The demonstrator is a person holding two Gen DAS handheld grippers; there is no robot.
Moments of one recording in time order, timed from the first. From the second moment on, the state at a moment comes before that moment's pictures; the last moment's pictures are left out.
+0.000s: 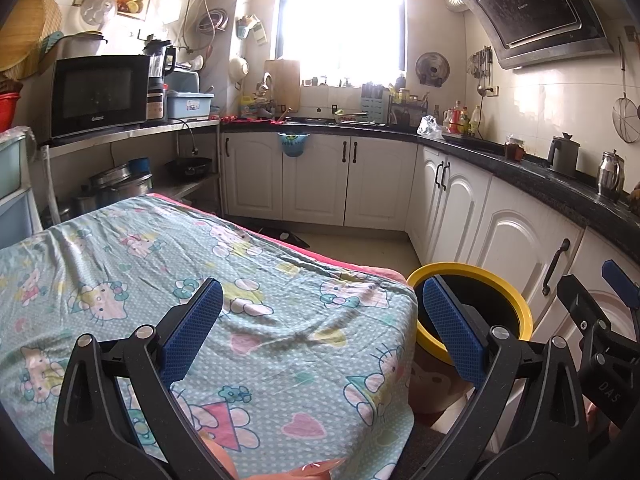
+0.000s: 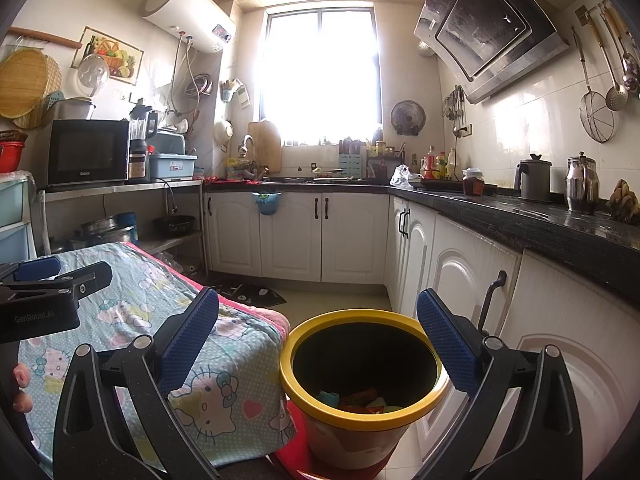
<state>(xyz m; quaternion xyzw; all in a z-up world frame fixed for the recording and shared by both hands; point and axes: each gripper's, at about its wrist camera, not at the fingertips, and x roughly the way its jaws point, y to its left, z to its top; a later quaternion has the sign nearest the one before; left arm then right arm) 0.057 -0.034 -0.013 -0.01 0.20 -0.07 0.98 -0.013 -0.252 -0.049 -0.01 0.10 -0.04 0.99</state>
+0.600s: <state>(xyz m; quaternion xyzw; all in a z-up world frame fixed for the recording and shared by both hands) 0.057 -0.034 -0.013 -0.01 0.20 -0.07 0.98 -0.014 -0.252 -0.050 -0.01 0.10 -0.04 0.99</state>
